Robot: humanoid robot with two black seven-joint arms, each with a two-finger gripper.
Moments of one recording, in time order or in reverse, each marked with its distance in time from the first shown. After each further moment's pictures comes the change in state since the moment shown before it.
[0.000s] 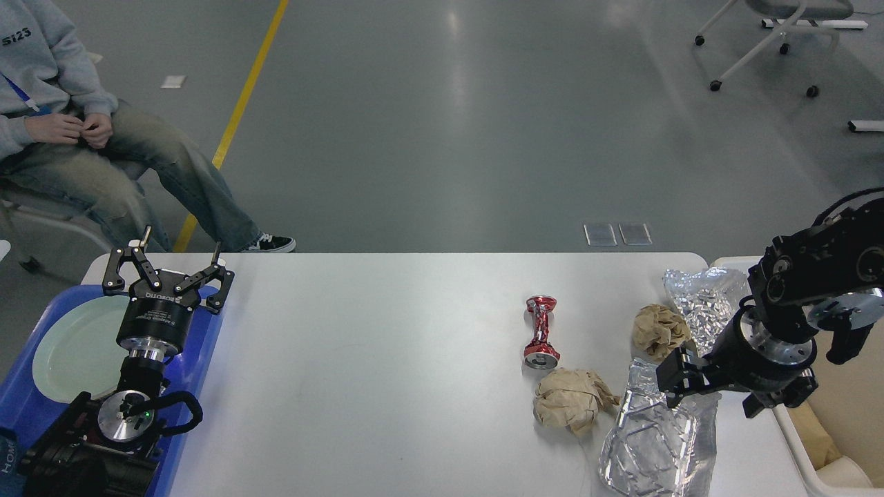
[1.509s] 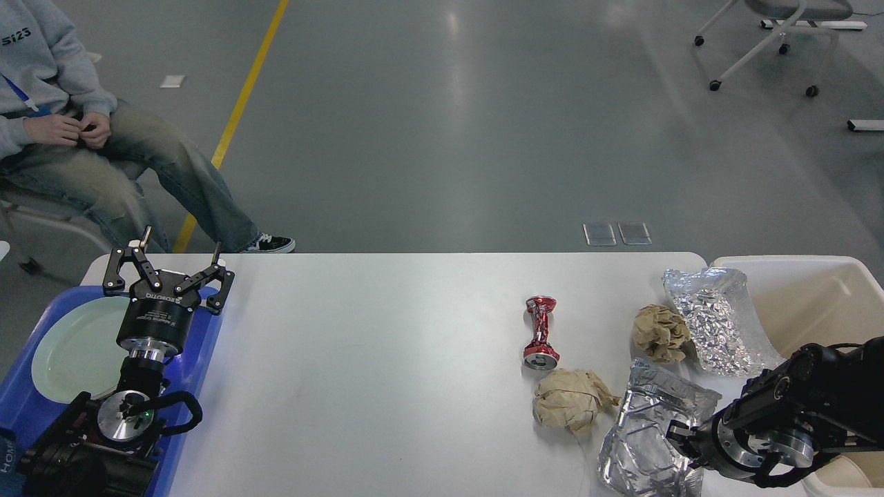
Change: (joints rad) left arm 0.000 0.000 0.000 0.000 0.000 0.000 0.000; right arm -0.541 0.034 0.138 -0.234 0.210 -0.454 0.004
